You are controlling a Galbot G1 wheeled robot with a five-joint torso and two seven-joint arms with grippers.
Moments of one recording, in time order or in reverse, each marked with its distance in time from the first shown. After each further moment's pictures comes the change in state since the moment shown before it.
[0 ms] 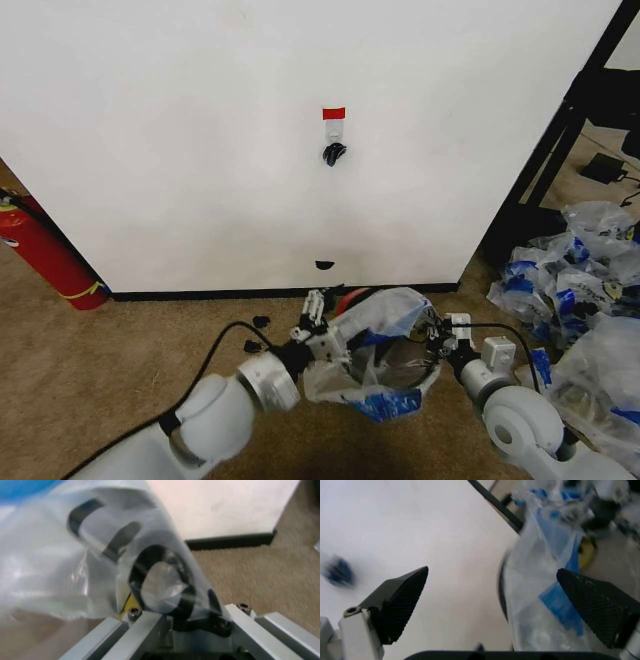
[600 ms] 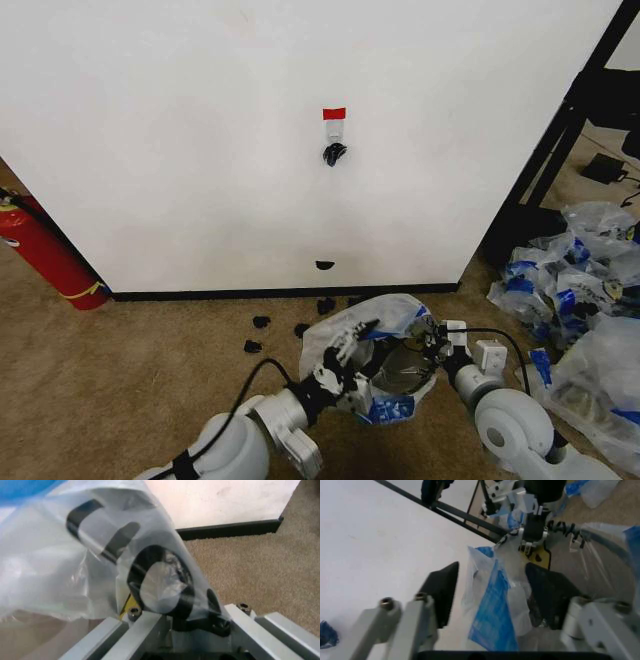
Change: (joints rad) left arm 0.054 -0.033 0.119 0.075 0.355 -0.099 0.016; right arm 0.008 0.014 -0.033 0.018 0.009 -0.041 0.038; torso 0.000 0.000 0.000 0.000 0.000
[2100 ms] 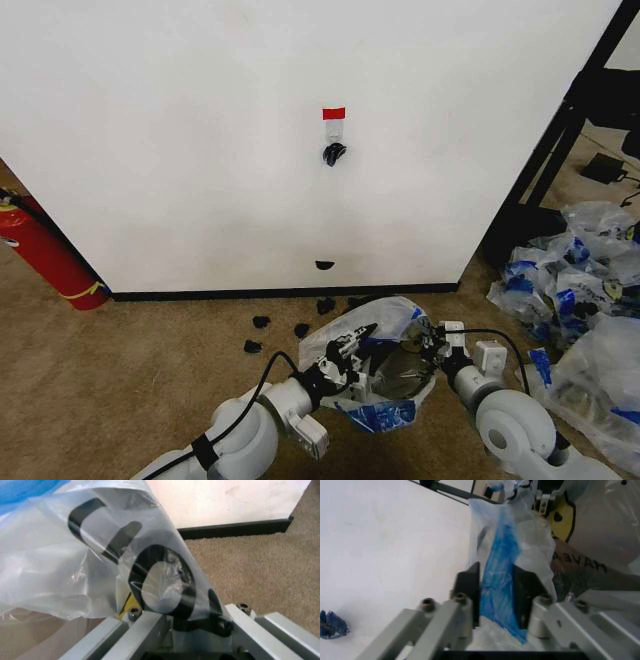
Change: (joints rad) left arm -0.056 -0.043 -0.031 0.086 0.076 0.011 0.014; right arm -0.016 -0.014 0.011 0.015 0.008 0.000 -0.032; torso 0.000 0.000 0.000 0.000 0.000
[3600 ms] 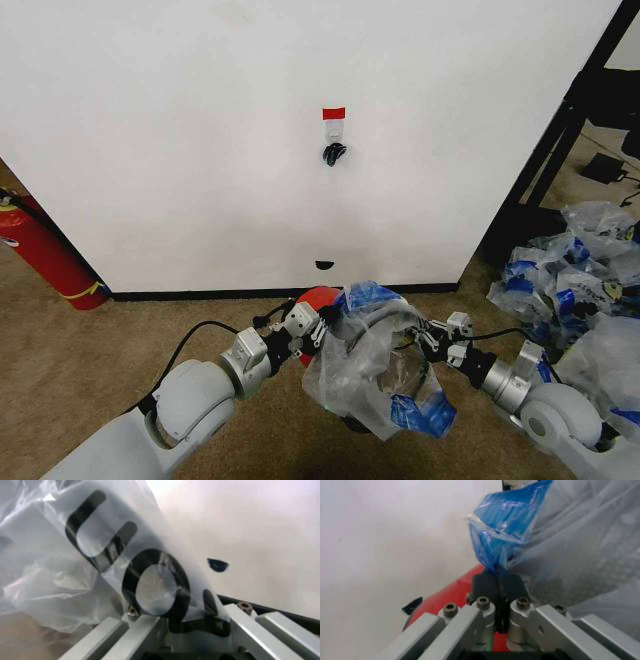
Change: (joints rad) left arm -0.027 0.119 -0.209 -0.102 -1.189 0.248 -0.017; right arm -0.046 -0.136 0.113 -0.130 0.035 0.406 -0.814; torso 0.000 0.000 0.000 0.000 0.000
